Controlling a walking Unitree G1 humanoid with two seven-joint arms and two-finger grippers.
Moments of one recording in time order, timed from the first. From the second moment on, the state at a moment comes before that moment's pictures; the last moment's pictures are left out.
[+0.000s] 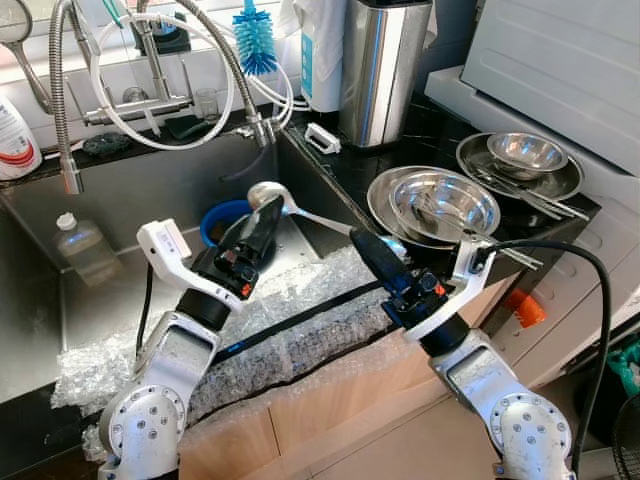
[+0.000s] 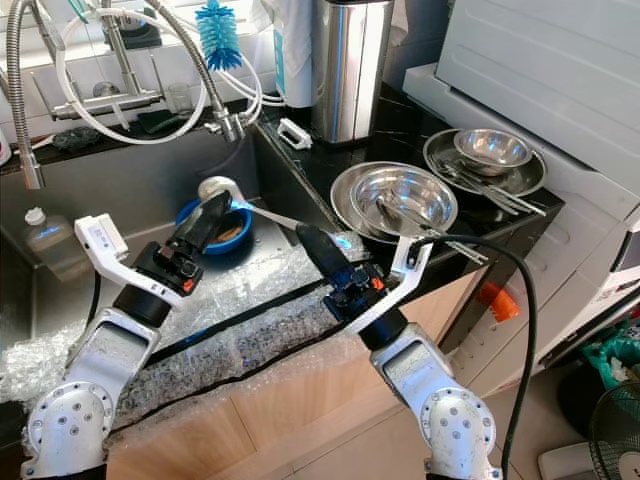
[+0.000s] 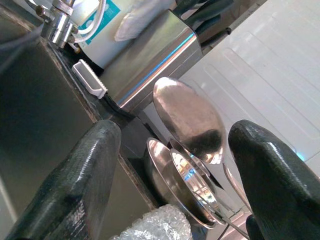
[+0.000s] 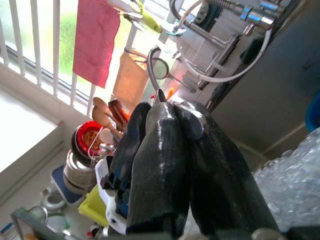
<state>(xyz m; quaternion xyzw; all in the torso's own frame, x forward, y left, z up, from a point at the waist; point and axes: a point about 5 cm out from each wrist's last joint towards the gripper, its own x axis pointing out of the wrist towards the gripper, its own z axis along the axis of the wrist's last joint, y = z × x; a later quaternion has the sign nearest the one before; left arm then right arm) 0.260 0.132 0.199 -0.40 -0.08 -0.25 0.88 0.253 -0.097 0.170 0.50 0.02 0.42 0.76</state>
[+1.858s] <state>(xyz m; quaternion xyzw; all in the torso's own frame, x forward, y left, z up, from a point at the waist) 0.248 0.116 0.200 -0.42 -0.06 -0.31 0.85 0.244 -0.085 0.162 0.48 0.05 0.45 0.75</state>
